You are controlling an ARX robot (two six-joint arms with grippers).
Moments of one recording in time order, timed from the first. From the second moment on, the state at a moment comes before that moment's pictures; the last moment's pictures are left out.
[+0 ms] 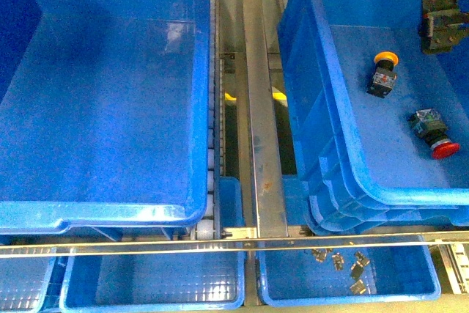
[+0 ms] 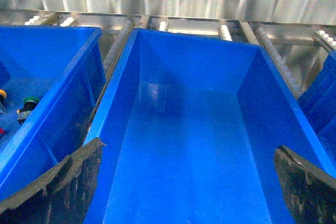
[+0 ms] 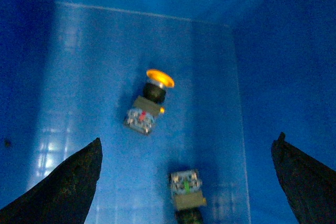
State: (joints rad) left arm 0.00 0.01 0.02 0.00 0.00 0.00; right arm -0.12 1.79 0.86 0.39 0.13 -0.14
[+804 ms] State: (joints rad) left arm 0.00 0.01 0.02 0.00 0.00 0.00; right arm -0.05 0.43 0.19 0.23 -0.02 0.03
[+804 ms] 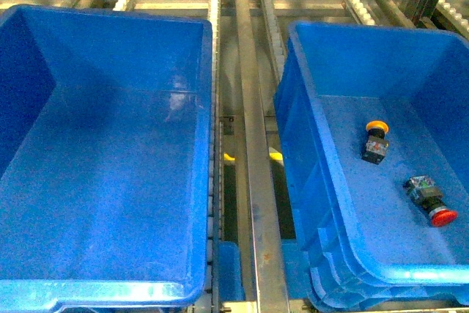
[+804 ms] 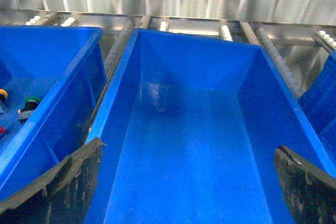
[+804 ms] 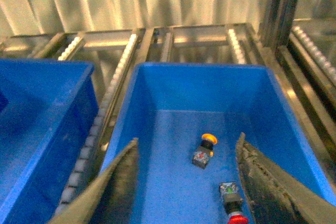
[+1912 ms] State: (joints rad) left arm 0.00 0.01 0.02 0.00 0.00 0.00; right arm 0.00 0.00 0.03 0.00 0.00 0.00
